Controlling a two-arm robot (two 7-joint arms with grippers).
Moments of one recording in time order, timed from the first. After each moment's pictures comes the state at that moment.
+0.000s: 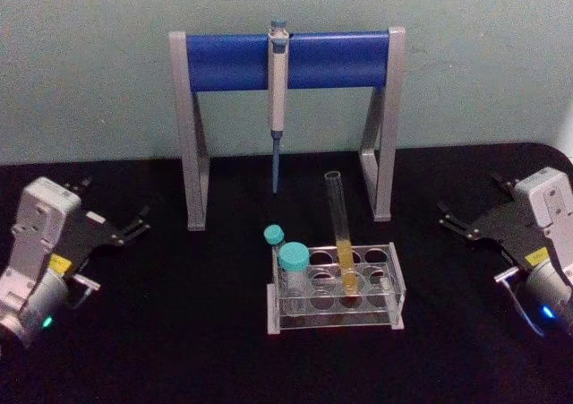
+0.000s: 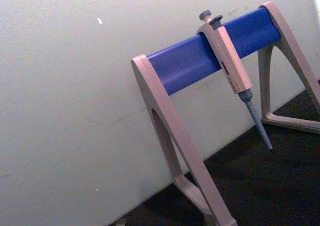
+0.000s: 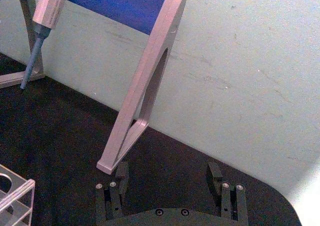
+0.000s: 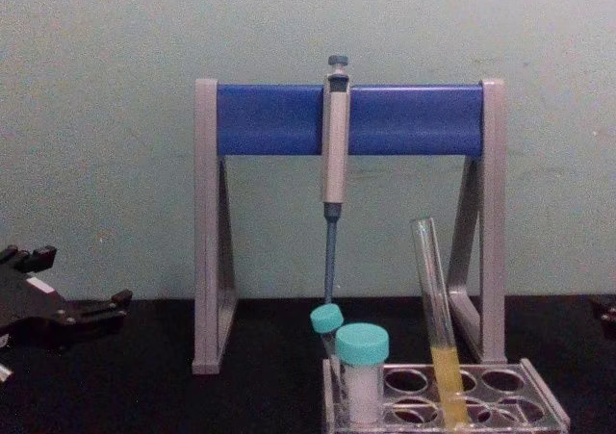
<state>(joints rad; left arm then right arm) -0.20 0.60 0.45 -1.41 -0.25 -0.12 0.03 0.20 0.60 -0.45 -1.41 0.25 -0.12 -0.03</state>
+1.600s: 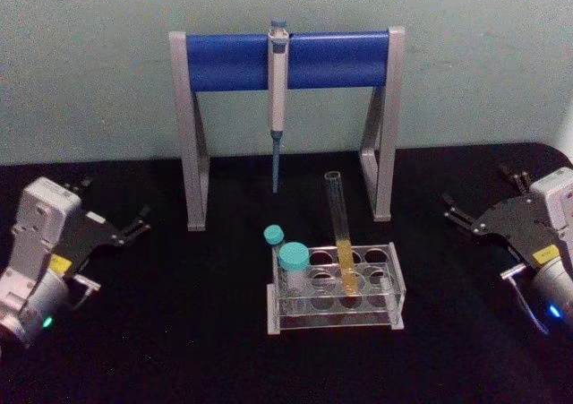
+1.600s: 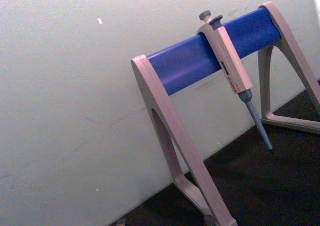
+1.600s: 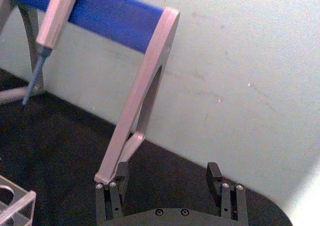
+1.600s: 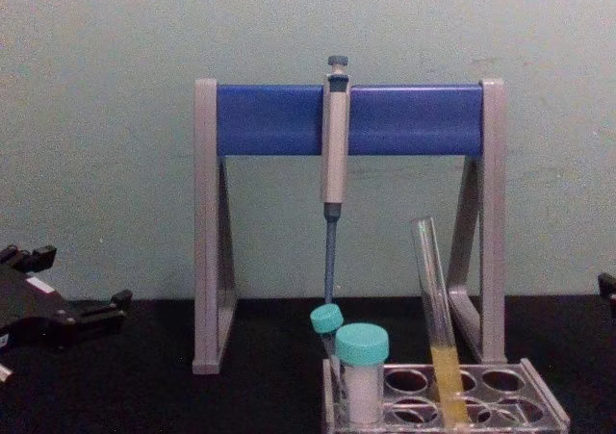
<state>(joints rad) -0.20 0.60 0.45 -1.41 -0.25 -0.12 0.03 0.17 0.60 -0.41 -1.43 0.25 -0.19 -0.02</state>
